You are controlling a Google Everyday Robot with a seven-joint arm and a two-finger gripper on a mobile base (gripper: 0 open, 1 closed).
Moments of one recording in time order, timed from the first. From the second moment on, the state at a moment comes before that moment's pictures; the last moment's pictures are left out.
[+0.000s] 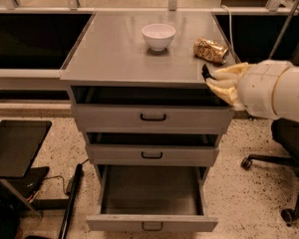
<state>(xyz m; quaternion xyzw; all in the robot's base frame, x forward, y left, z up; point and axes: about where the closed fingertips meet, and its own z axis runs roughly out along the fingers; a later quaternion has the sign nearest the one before) 0.518 -0.161 0.948 -0.45 0.70 -0.03 0.55</state>
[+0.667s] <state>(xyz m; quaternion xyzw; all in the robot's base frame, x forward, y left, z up) 0.513 -0.169 0.989 -0.49 0.70 -0.04 0.51</state>
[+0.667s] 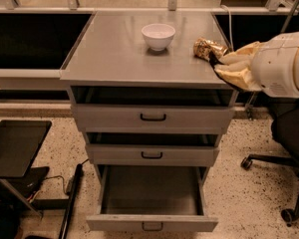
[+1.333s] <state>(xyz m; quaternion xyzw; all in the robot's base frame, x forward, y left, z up) 0.510 -0.160 0.975 -0.50 0.69 -0.01 0.52</state>
